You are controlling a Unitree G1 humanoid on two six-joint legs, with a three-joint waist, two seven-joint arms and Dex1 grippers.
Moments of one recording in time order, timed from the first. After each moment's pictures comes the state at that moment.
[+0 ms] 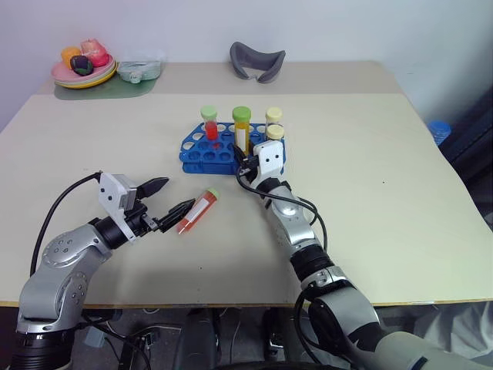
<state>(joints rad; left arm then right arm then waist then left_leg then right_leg) -0.01 0.60 0.25 -0.36 -0.60 0.40 -0.74 -0.68 0.13 0.08 0.67 0.02 -0.30 0.19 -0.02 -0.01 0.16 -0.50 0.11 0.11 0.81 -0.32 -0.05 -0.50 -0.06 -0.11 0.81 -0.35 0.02</state>
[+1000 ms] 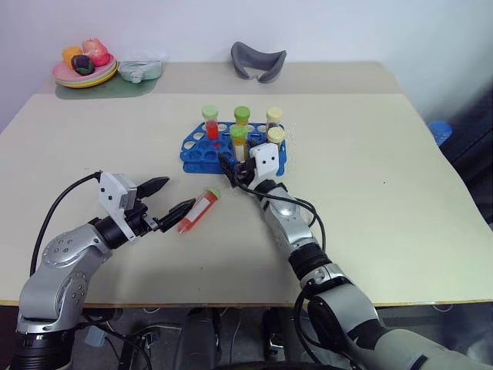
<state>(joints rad) -0.01 0.60 0.25 -0.36 -0.60 0.40 -0.73 -0.70 0.13 0.09 0.71 0.08 -0.32 0.24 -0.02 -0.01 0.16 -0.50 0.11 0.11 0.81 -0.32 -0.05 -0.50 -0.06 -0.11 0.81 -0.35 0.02</state>
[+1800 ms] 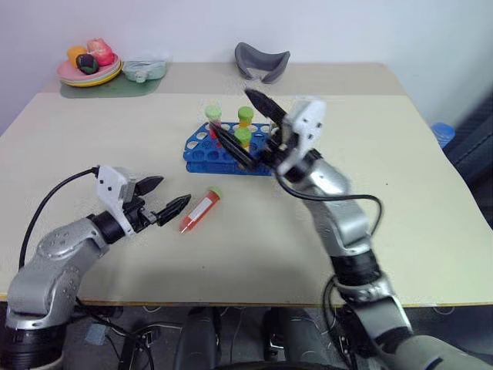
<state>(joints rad) -0.10 0.70 0.26 -0.40 -0.67 0.69 -0.59 -0.55 -0.22 0.14 -0.18 0.35 0.17 0.60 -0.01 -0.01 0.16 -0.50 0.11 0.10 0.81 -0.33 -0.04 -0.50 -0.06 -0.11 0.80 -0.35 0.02</state>
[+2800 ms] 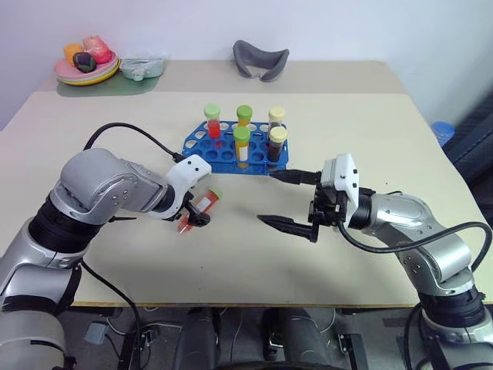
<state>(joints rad) -0.88 0.83 -0.40 -0.28 -0.92 1.61 -0.19 -0.32 -0.62 0.06 -0.50 0.58 0.55 0.89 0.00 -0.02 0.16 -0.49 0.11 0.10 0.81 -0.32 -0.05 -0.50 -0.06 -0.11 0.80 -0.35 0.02</state>
